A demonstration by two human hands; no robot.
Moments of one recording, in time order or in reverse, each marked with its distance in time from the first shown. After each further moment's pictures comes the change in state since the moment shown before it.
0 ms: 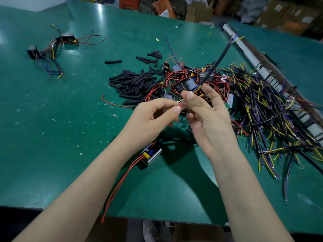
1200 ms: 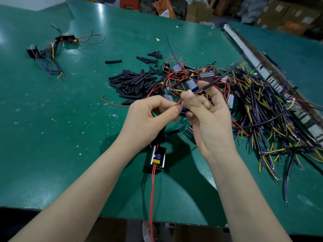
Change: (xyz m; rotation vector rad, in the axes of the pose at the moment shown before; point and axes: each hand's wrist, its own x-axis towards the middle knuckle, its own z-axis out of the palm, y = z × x) left_hand 0.000 -0.003 0.001 0.069 0.148 0.026; right_hand -0.004 0.004 0.004 -0.098 -0.044 -0.146
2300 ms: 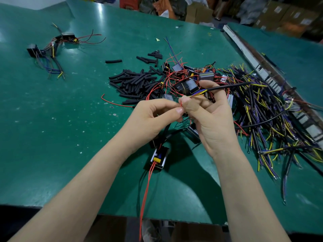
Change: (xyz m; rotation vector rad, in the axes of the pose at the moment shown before) left_hand -0.001 0.012 -0.002 -0.110 -0.176 -0.071; right_hand 0.005 -0.001 -0.011 -0.086 -0.130 -0.058
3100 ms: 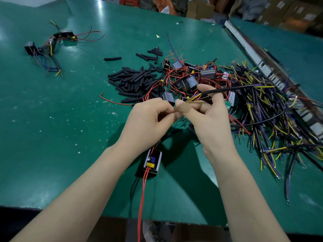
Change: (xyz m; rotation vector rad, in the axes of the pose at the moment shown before) left_hand 0.002 -0.017 0.001 0.583 0.172 0.240; right_hand -0.003 0.009 0.004 -0.279 0.131 0.041
